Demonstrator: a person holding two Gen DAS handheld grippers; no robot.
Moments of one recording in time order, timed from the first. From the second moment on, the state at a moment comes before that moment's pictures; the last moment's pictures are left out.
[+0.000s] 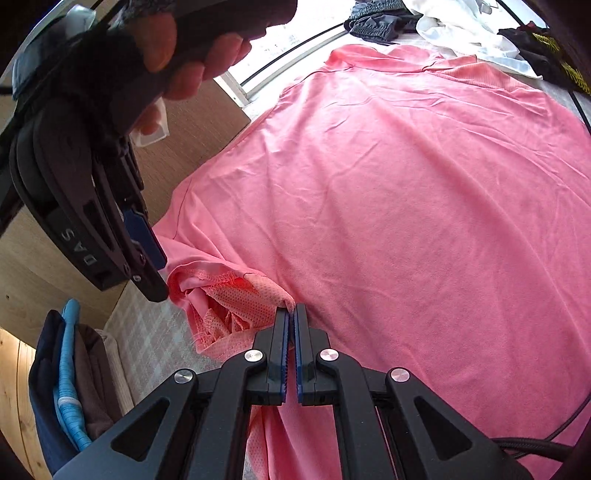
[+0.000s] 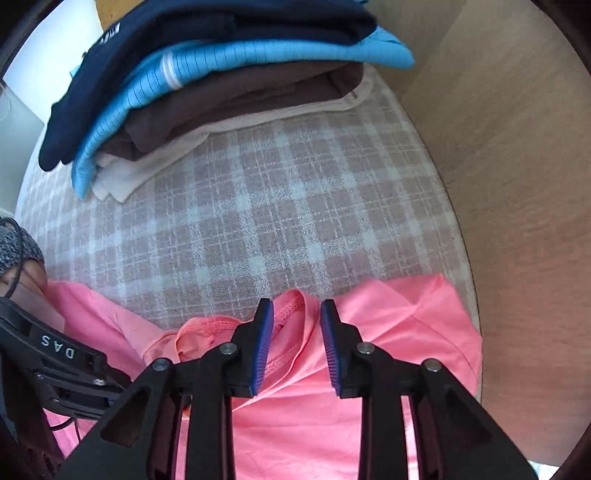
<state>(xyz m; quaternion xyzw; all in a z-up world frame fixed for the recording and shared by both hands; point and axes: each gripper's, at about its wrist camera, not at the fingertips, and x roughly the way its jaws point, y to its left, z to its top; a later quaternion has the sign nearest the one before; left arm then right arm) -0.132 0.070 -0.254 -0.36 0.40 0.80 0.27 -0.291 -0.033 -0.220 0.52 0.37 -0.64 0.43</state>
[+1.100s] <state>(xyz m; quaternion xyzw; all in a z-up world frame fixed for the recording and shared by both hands) -0.132 0.055 -0.252 -0.37 0.39 0.81 0.24 -0.317 -0.030 -0.177 0.50 0.37 -0.67 0.41</state>
